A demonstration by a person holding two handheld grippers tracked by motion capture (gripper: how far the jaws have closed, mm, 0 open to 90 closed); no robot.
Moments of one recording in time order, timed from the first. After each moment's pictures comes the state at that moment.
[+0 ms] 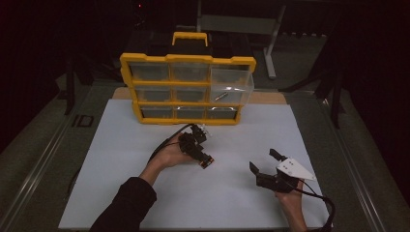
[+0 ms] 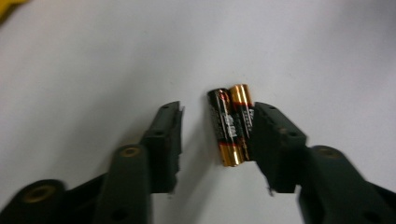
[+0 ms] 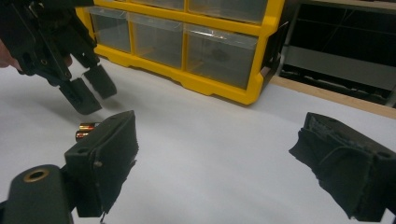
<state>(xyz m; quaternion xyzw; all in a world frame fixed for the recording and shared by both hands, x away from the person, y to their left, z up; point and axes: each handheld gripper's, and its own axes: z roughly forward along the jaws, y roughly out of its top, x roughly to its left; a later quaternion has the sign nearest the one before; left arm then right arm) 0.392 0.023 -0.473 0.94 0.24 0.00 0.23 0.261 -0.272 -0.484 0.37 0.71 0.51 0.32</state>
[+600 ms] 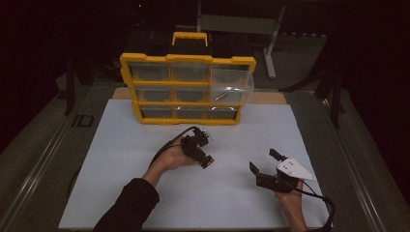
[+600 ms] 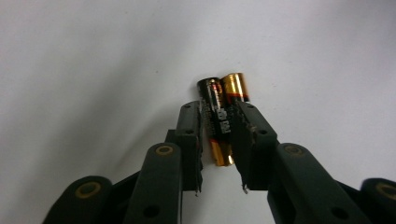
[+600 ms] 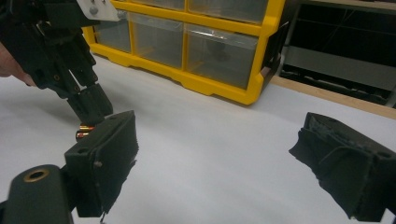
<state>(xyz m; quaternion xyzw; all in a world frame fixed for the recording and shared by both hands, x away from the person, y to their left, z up) 0.392 0.017 -0.484 0.95 0.25 -0.01 0.21 0.260 -0.272 -0.484 0.37 0.71 0.51 0.32</state>
